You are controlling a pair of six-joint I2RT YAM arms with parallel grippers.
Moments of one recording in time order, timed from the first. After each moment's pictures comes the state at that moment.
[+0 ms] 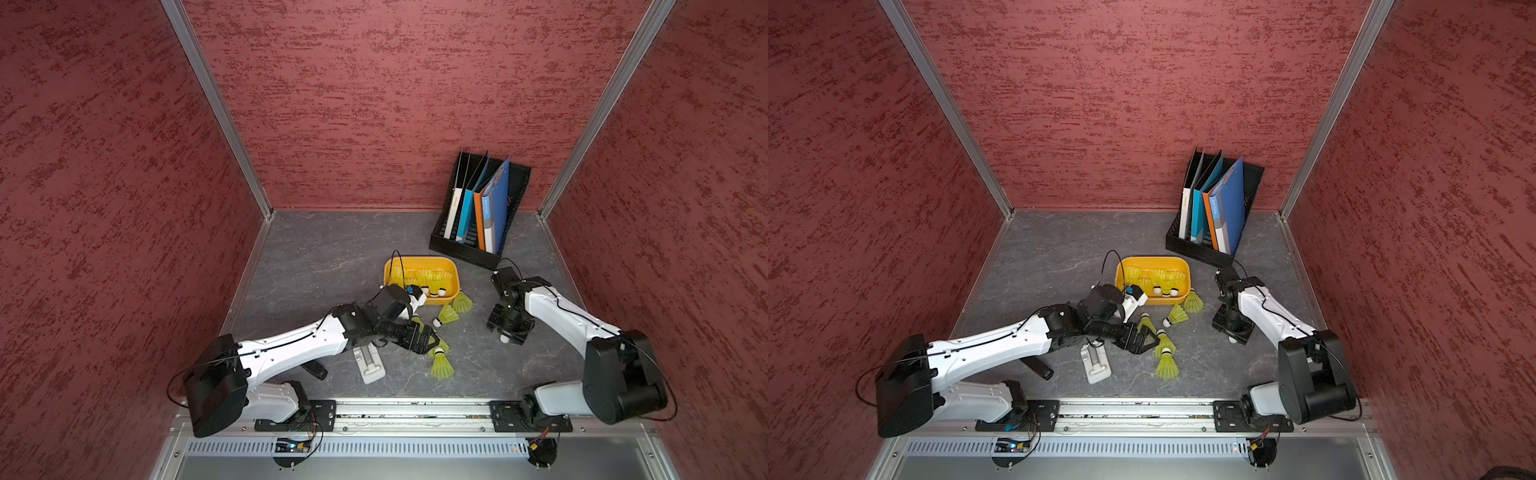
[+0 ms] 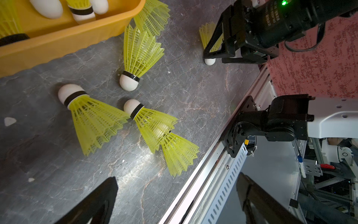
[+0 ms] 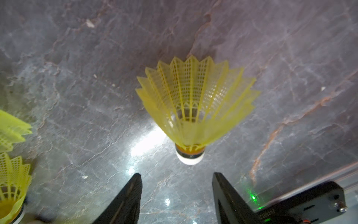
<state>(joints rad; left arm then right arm) -0.97 1.32 0.87 -0.34 0.32 -0.59 0.21 1.42 0.84 -1.01 0.06 0.82</state>
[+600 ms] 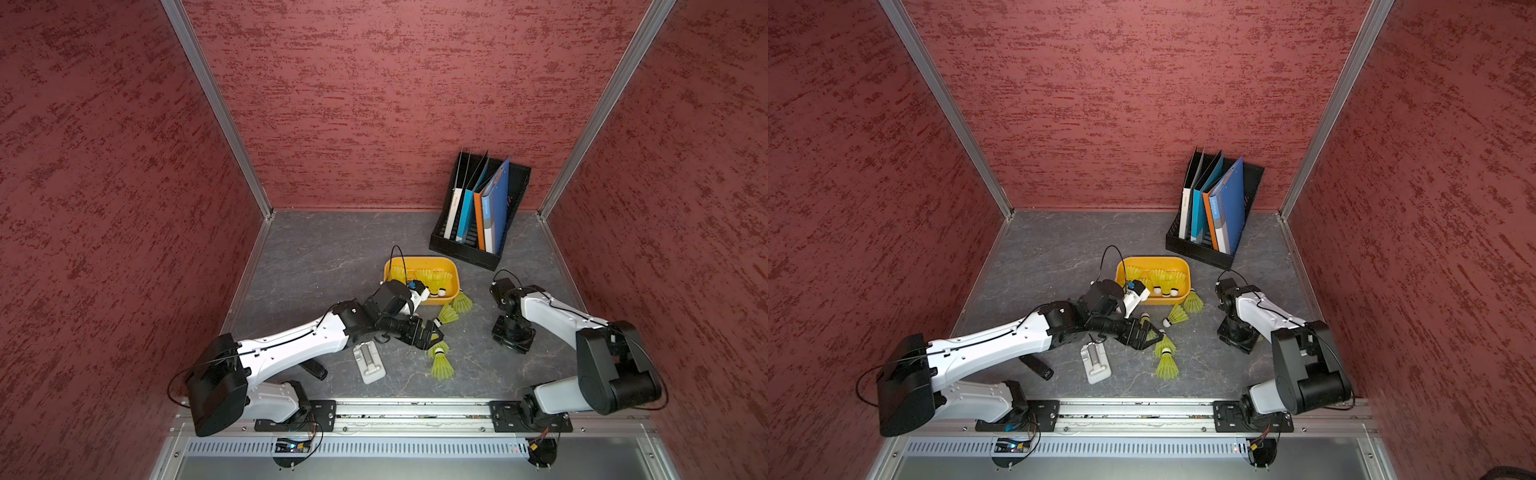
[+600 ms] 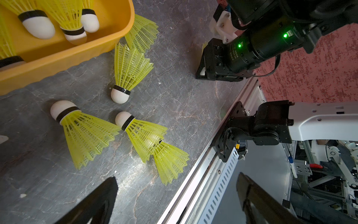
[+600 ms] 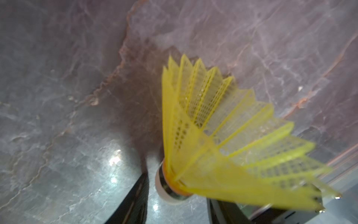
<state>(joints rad) -0.95 1.32 0.90 -0.33 0.34 -0.58 0.20 1.44 0.73 -0.97 0.15 0.86</state>
